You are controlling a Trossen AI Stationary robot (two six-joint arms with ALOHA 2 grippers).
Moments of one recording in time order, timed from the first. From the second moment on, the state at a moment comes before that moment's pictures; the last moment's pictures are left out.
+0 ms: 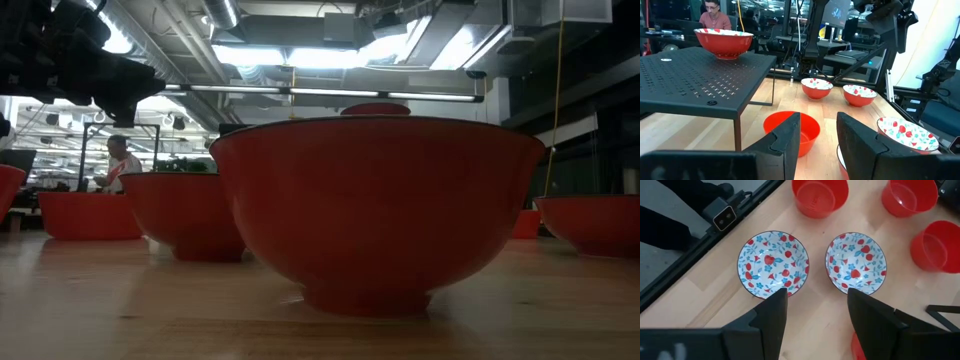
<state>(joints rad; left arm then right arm) -0.05 0.02 0.01 0.02 -0.08 -0.14 0.37 1.70 1.71 -0.91 -0.02 -0.38</state>
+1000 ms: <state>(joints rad) -0.05 0.02 0.01 0.03 -0.09 -0.14 0.39 1.79 1.71 -0.92 -0.02 -0.32</state>
